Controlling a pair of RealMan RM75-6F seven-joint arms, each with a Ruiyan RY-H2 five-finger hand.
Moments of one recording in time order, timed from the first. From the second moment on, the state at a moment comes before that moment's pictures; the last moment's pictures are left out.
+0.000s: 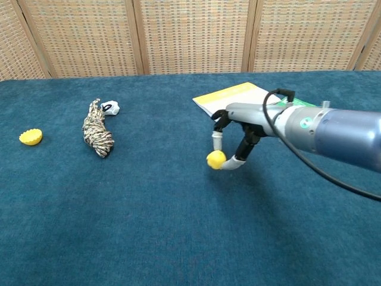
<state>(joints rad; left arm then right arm) -0.18 -1.19 -0.05 -1.53 1.44 1.37 0.10 0.90 -1.66 0.27 -1.52 -0.71 0.83 -0.50</state>
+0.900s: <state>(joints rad) -0.20 -1.19 -0.05 -1.50 1.41 1.32 0.07 1.12 -1.96 0.28 -1.33 -0.55 0.84 -0.58</state>
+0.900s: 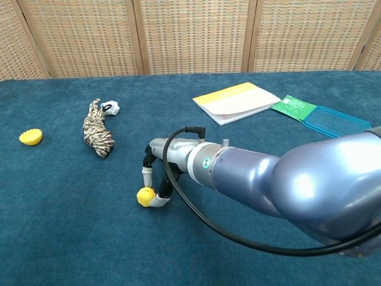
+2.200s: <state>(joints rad) -0.26 -1.18 -0.02 -1.61 1.50 1.26 0.13 0.59 -1.30 -0.01 -1.45 -1.41 1.41 -0.01</state>
